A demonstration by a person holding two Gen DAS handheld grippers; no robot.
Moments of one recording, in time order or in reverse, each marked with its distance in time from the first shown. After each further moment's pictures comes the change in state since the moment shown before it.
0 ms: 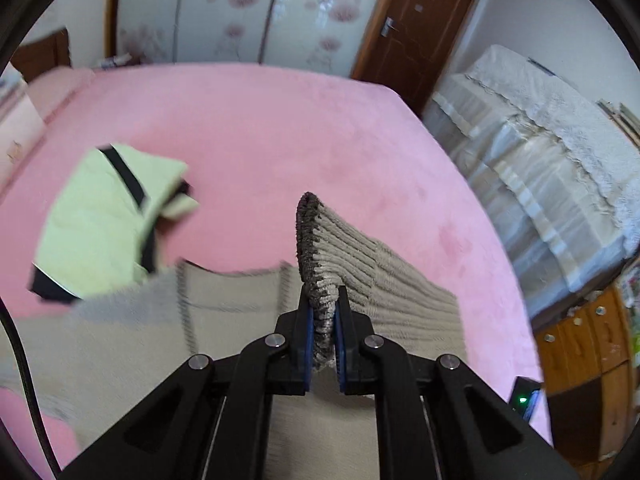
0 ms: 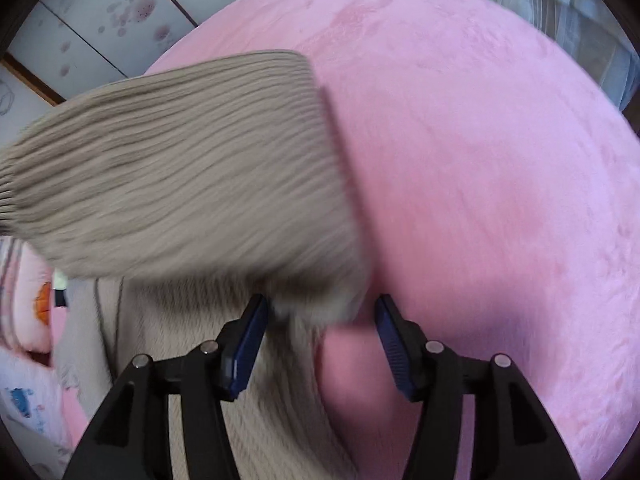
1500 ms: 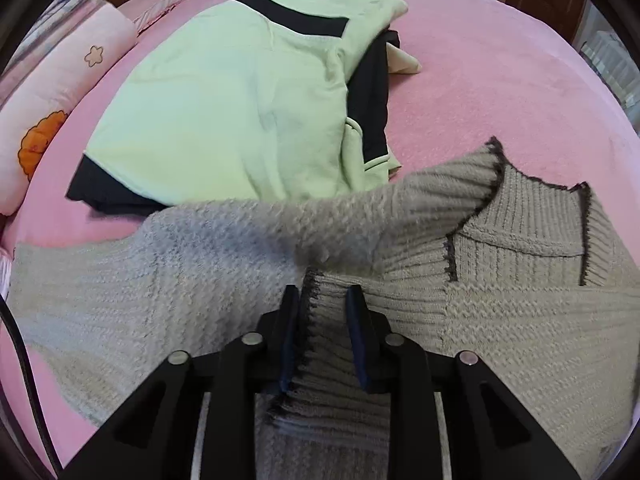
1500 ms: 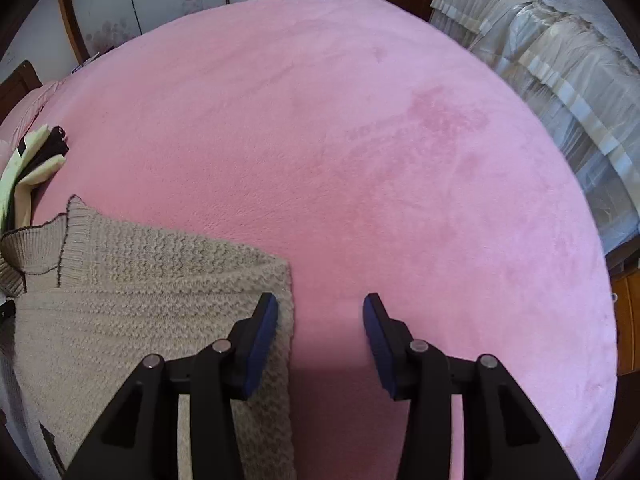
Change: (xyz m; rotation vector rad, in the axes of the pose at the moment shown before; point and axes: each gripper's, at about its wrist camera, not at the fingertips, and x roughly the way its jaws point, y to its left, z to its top) left arm 0.159 0.214 -0.057 -0.150 0.294 0.423; right arm 0.037 0.072 0.089 -0.267 -0.090 -0.205
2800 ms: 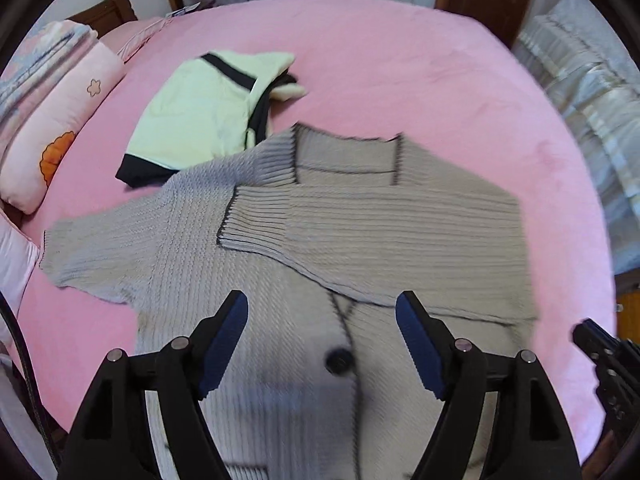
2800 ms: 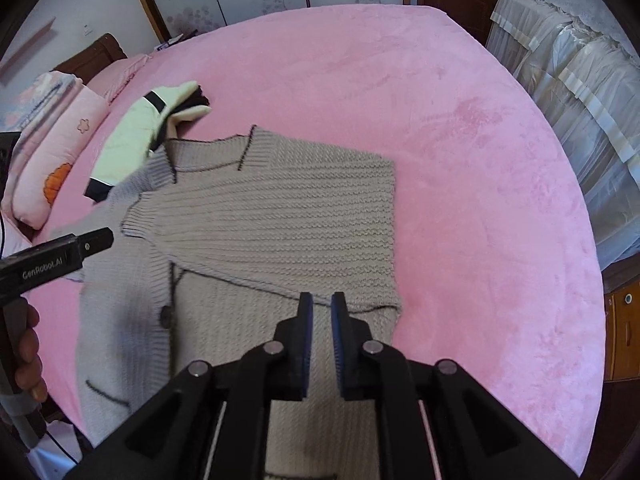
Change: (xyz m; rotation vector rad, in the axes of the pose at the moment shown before) left arm -0.218 -0.065 -0.112 0.093 -0.048 -0.122; right arm -0.177 0.025 -0.089 -0.137 0.051 0.251
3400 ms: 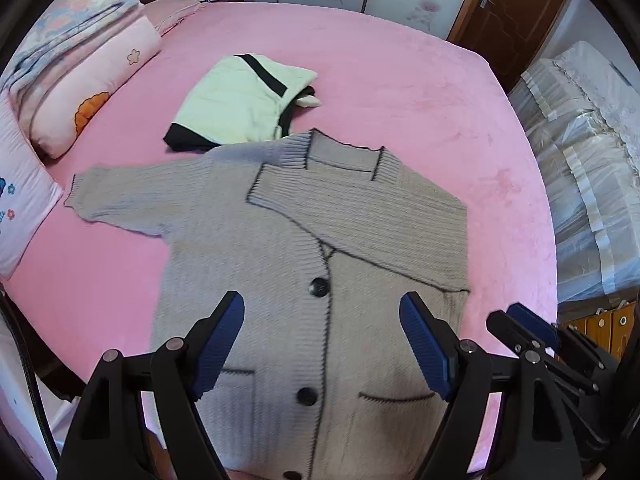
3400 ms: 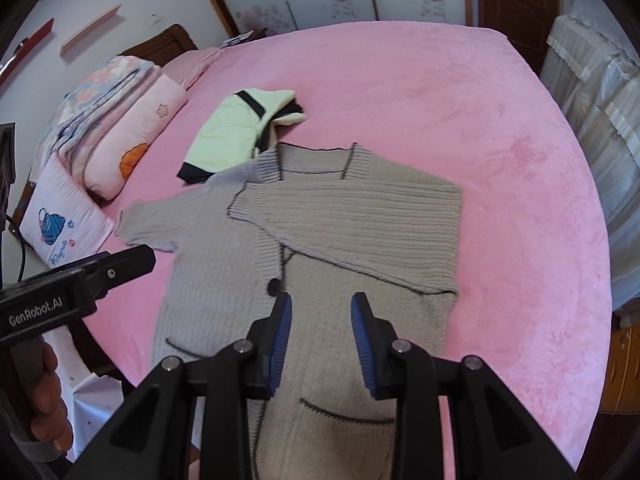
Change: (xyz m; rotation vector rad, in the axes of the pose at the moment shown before) left arm -0.134 0.027 -0.052 -0.146 0.006 -0.060; right arm -0.083 0.074 -0.005 -0.139 0.013 0.193
